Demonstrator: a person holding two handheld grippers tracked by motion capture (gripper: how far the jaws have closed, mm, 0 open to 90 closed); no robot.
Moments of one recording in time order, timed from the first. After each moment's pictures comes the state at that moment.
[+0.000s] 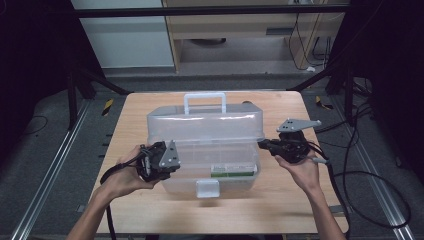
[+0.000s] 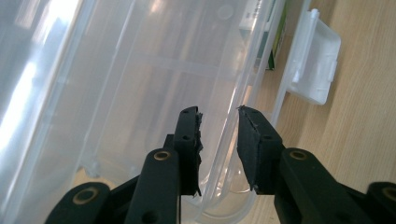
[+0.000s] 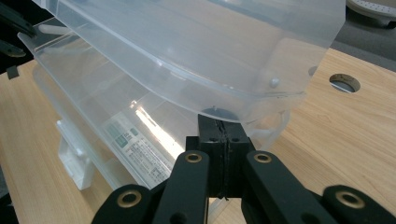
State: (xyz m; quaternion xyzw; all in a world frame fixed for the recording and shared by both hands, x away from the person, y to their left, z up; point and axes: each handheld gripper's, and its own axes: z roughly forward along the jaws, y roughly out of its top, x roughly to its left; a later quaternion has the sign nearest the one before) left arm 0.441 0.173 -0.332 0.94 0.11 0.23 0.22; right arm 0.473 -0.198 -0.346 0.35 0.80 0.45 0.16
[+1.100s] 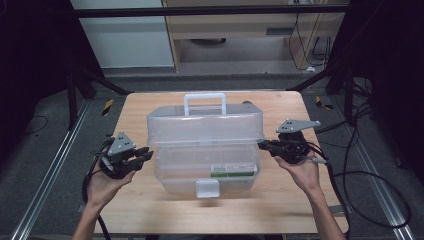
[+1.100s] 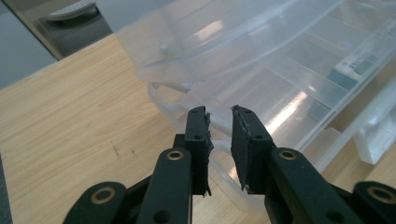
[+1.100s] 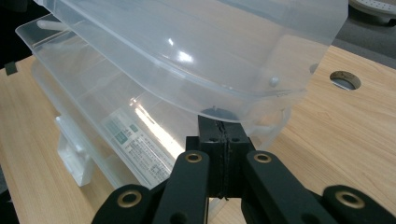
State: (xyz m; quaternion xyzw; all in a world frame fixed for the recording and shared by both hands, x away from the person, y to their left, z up) left arm 0.444 0.257 -0.348 0.83 0.35 0.23 0.38; right arm 0.472 -0.197 -0.347 0.35 0.81 0.45 0.16
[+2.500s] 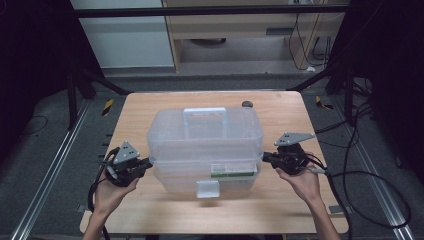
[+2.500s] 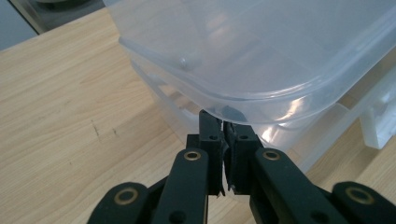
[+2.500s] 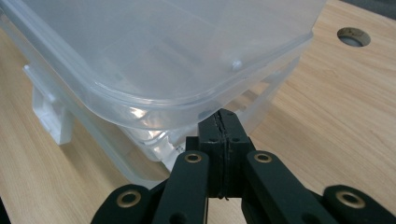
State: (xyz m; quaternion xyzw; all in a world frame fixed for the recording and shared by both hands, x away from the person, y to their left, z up) left arm 0.437 0.254 -0.381 0.83 0.37 0.21 0.37; right arm 0.463 -0.202 -0.384 0.36 0.83 0.40 0.15
